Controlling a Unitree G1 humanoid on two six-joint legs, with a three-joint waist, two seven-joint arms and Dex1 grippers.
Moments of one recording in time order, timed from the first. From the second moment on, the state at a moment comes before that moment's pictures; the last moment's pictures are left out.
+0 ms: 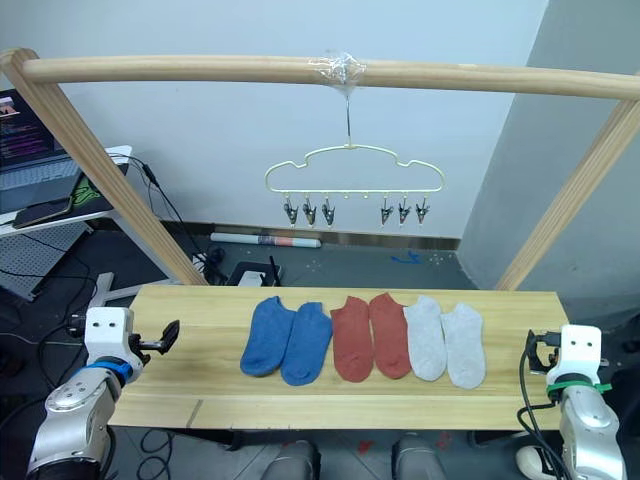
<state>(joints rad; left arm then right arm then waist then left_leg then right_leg) -0.02 0.53 0.39 0.25 -0.21 0.20 -0.35 0.09 -0.37 -0.38 0.12 0.10 0.12 0.16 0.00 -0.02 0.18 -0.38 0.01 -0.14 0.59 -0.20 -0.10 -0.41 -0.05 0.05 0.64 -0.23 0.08</state>
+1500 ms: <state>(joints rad) -0.59 0.13 0.08 0.37 -0.09 0.01 -0.14 -0.44 -0.47 0.06 -0.26 0.41 0.58 0.70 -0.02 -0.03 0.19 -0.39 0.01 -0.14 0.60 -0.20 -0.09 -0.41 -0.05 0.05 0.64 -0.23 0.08</state>
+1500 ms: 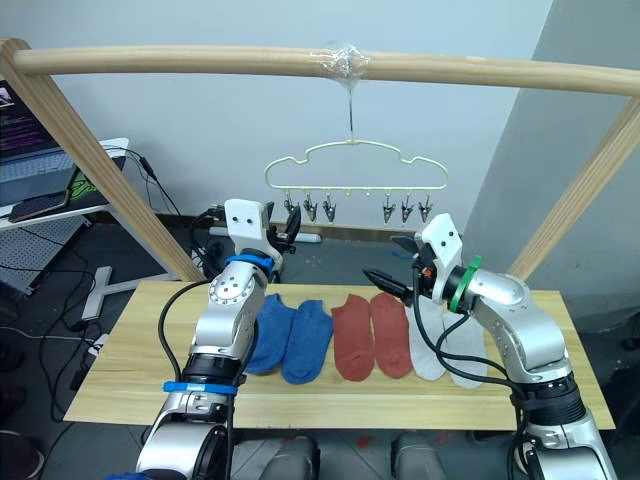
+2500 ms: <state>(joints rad) -0.71 0.15 0.08 0.57 -0.03 -0.15 -0.10 -0.45 -0.47 0.07 -0.26 0.41 0.59 0.70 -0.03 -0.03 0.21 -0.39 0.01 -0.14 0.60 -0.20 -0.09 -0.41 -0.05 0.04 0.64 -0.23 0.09</state>
